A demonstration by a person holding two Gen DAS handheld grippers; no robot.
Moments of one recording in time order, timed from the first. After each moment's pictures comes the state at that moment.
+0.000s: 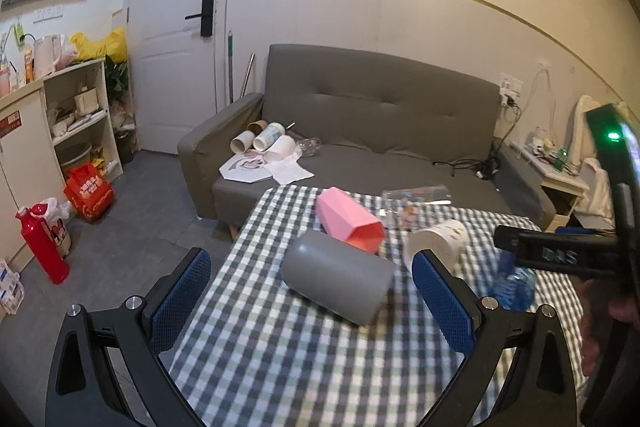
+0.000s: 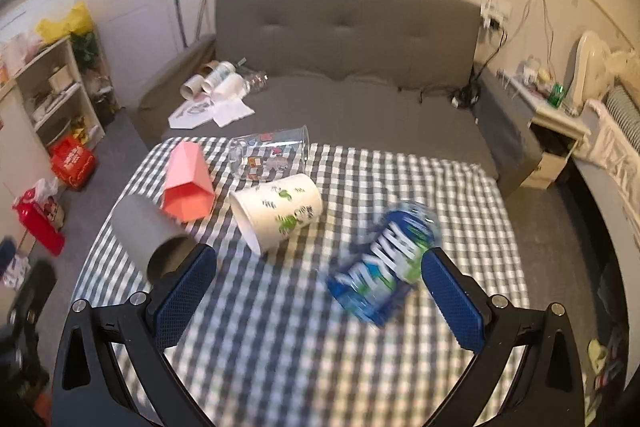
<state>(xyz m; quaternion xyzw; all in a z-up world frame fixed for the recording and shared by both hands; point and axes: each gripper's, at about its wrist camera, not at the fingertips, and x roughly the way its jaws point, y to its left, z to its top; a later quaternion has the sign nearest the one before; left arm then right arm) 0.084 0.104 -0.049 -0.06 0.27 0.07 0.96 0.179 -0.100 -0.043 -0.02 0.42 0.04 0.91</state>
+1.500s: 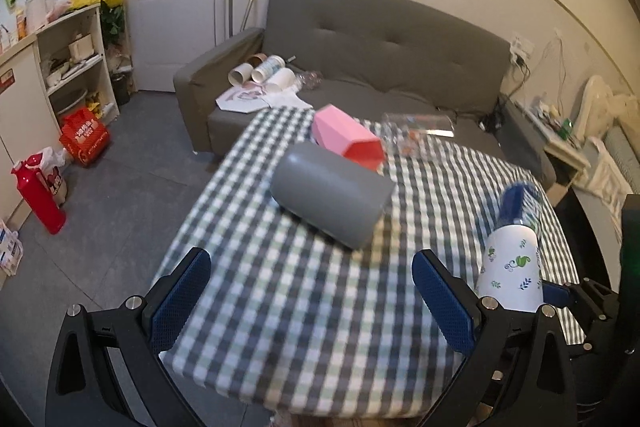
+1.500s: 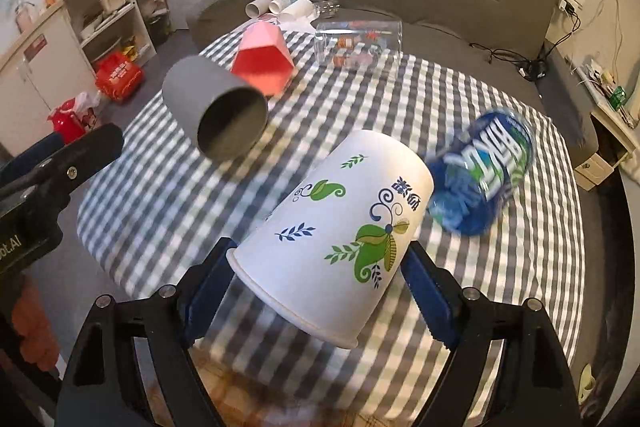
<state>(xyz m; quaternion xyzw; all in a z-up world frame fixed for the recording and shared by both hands) 0.077 0.086 -0.083 -0.08 0.38 0.06 0.92 0.099 -0.082 -0.101 -0.09 0.49 0.15 0.85</state>
